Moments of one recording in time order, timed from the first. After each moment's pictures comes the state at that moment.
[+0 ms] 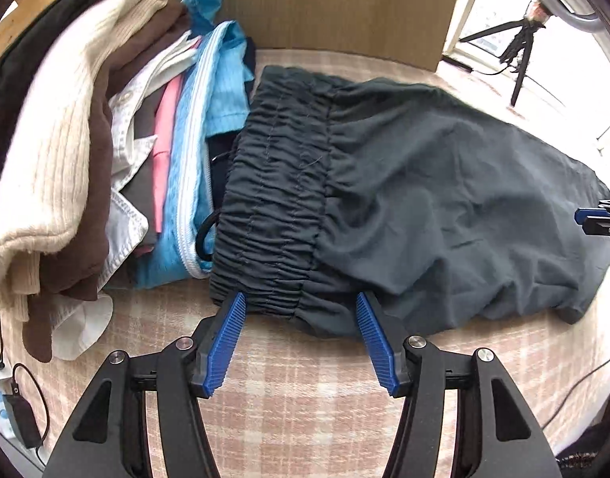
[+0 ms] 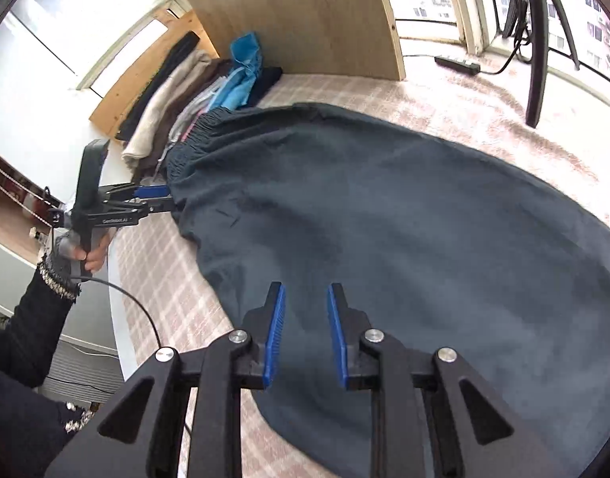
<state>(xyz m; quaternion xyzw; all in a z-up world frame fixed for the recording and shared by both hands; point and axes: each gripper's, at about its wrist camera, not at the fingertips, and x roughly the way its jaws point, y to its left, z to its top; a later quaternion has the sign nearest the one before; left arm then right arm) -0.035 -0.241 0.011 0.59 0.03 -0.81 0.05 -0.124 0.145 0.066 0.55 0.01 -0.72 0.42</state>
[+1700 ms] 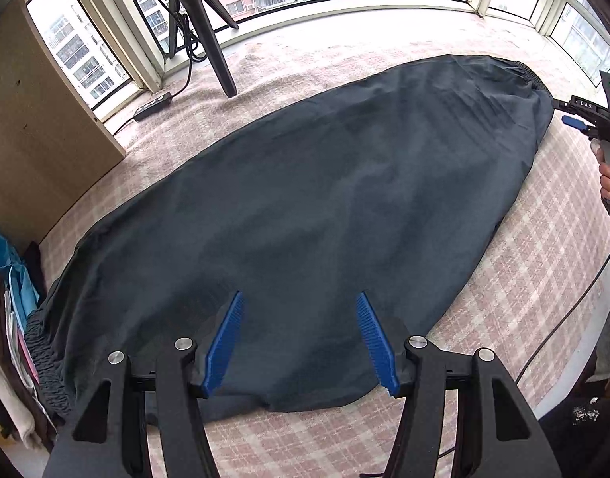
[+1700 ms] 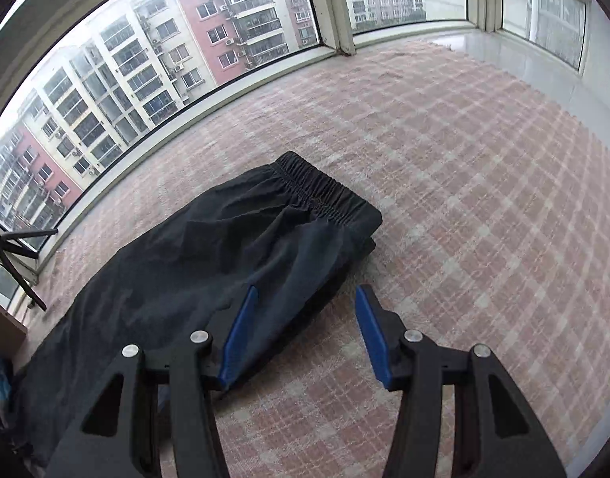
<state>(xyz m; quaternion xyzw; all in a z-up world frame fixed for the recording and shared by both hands) -0.077 0.095 0.084 0.58 -0.16 -0.78 -0.16 -0.022 0.664 0.061 0.43 -0.31 -0.83 -0.17</state>
